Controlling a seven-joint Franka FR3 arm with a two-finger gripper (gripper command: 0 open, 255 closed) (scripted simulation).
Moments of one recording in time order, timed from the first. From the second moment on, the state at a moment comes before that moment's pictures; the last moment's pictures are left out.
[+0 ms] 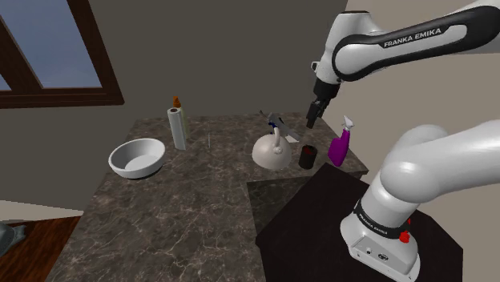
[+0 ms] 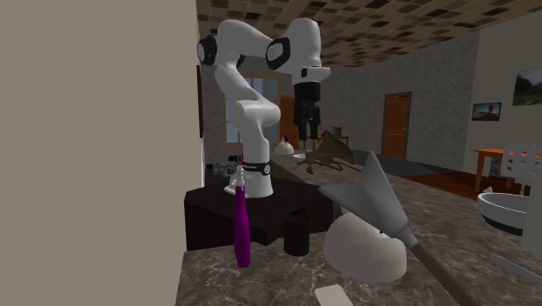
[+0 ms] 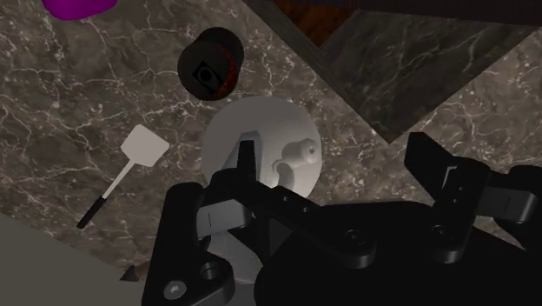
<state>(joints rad) -0.06 -0.82 -0.28 -2.83 -0.24 2.10 -0.27</state>
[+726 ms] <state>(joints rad) -0.11 -0.43 -0.53 -2.91 -0.39 2.61 -0.50</state>
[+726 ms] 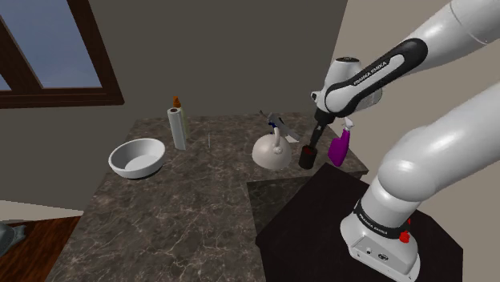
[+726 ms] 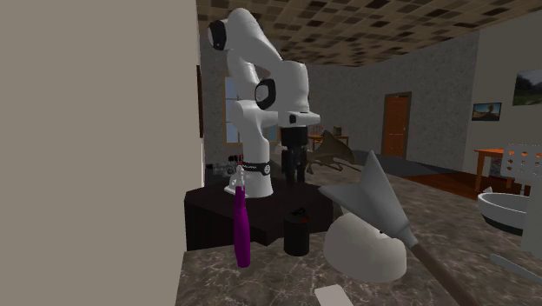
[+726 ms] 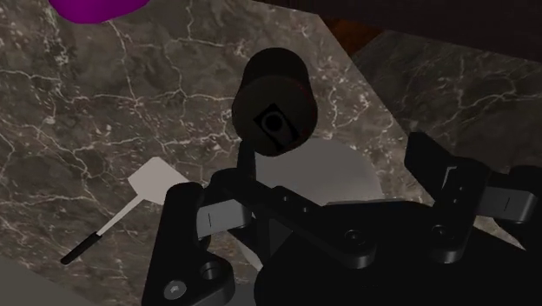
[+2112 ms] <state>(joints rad) 0.10 0.07 -0.64 -2.87 0.35 3.03 -1.16</state>
